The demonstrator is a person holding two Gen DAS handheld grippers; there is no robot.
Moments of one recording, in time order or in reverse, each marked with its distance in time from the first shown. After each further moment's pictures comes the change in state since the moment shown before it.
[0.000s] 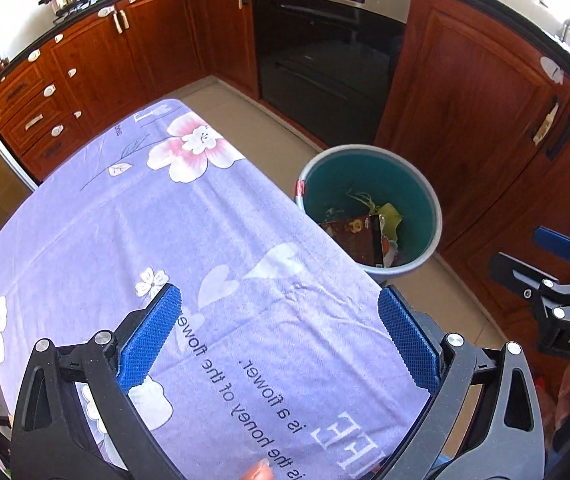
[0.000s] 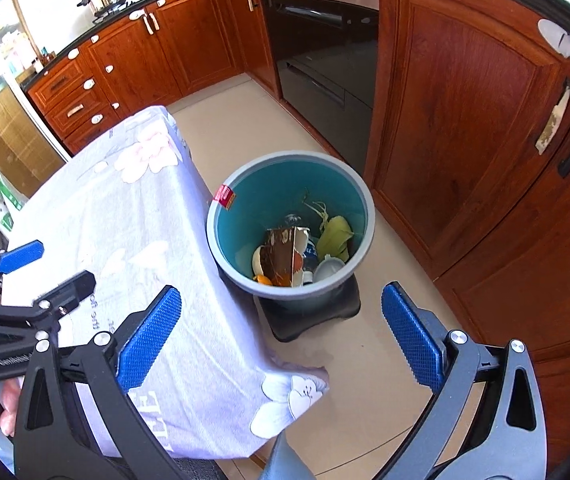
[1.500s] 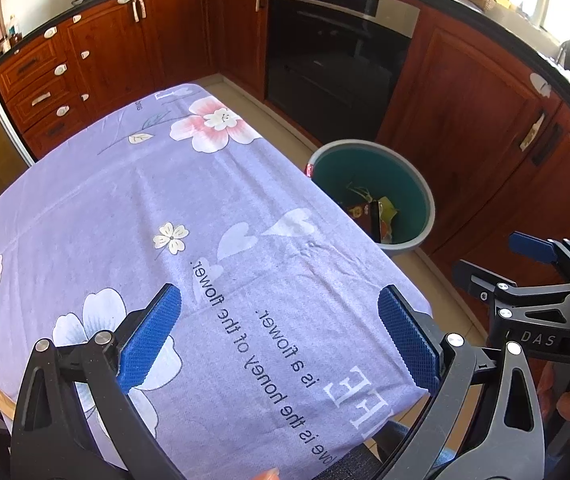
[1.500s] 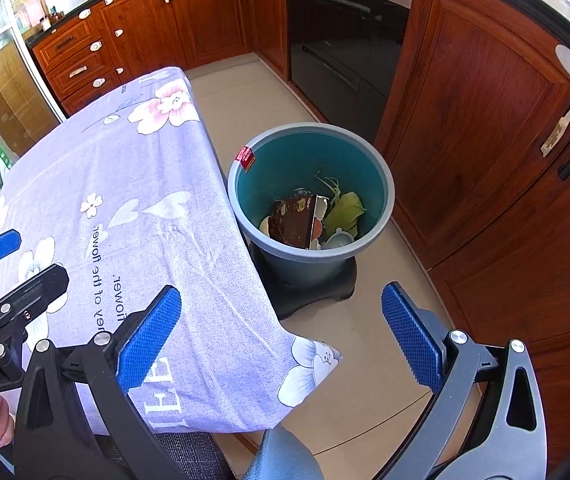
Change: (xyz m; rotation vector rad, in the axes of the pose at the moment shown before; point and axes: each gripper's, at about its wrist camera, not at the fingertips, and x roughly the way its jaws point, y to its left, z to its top) left arm -0.026 0.029 -0.045 -0.065 -0.035 -0.046; right arm 0.004 0.049 -0.025 -0.091 0.046 -0.055
